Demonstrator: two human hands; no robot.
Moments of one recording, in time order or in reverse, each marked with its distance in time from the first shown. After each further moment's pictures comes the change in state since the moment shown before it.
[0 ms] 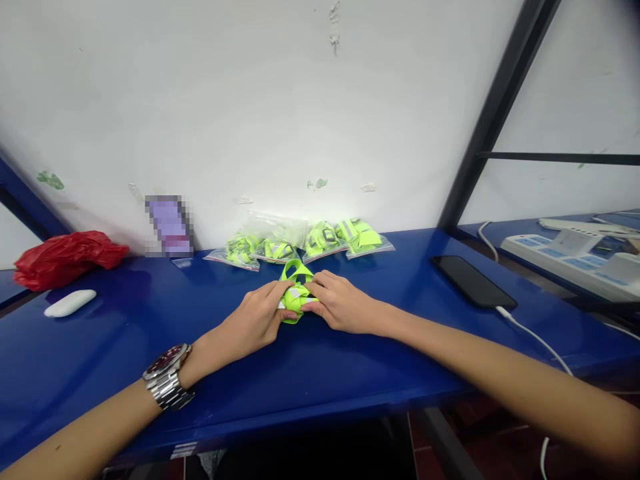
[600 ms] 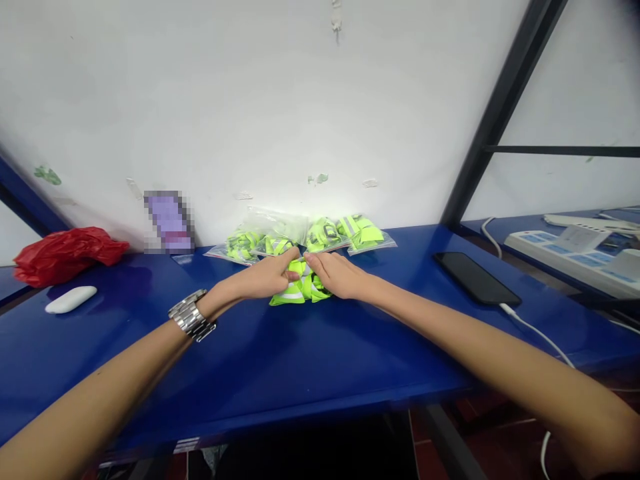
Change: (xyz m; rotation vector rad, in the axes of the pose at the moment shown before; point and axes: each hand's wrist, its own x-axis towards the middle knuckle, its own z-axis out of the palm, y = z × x) left_hand 0.067 -0.019 -0.028 -0.139 -0.352 -0.240; right_hand 0.029 0.032 0.005 0.235 -0.011 0.355
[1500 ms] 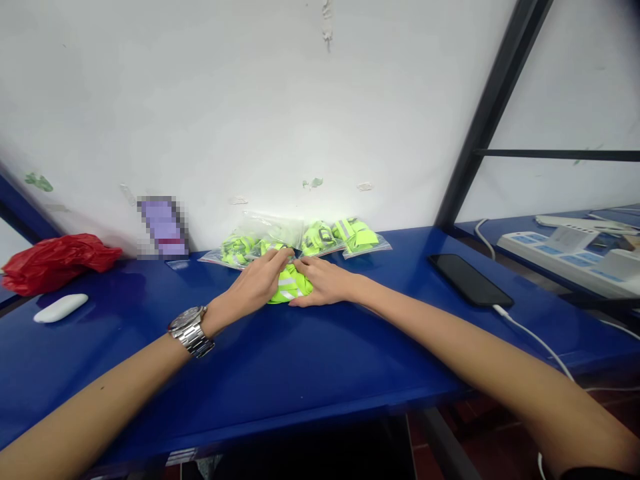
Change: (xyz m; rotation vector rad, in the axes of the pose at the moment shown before) left_hand 0.002 -0.016 0.020 0.114 0.349 0.143; right_hand 0.013 0.009 0.006 -0.204 -0.159 -0.268
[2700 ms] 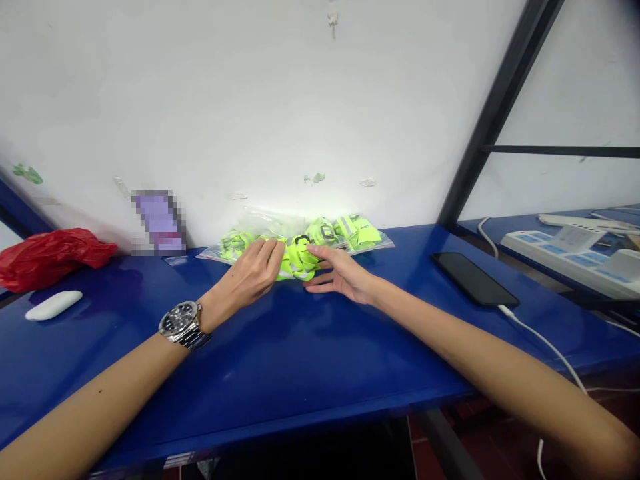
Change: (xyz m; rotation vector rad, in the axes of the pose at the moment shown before) left_hand -0.006 0.000 -0.009 0.729 0.193 0.403; right_hand -0.013 -0.015 -0.017 1.497 0.310 0.708
